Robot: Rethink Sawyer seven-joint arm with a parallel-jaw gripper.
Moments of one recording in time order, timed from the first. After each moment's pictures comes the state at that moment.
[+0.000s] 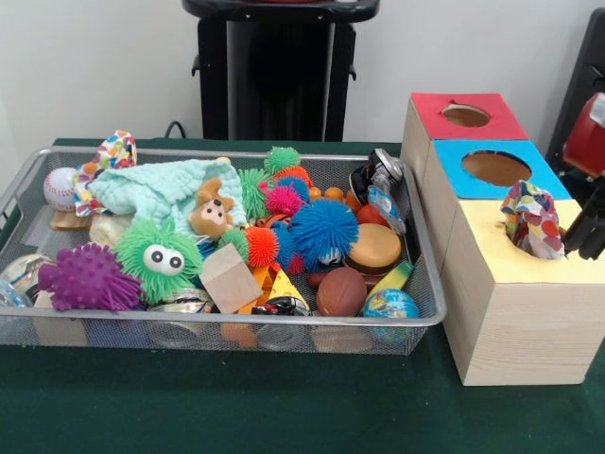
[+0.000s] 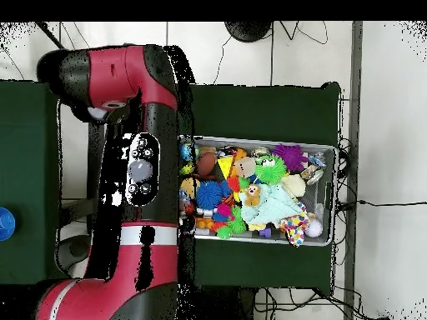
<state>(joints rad) 0.18 -0.09 -0.44 0.47 0.25 1.35 2.36</state>
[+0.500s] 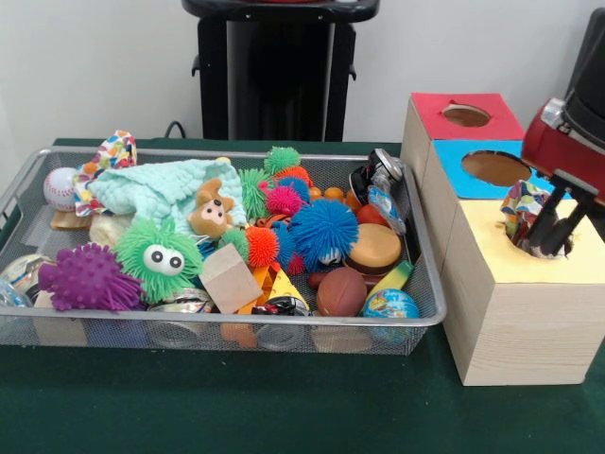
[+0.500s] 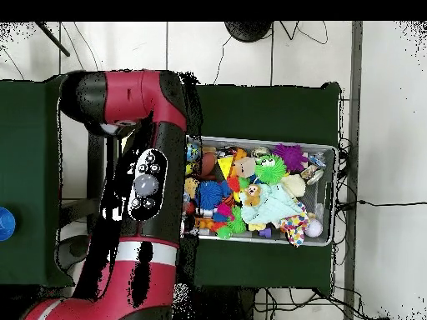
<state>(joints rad) 0.21 -0.19 -0.42 0.73 0.24 1.17 2.36</state>
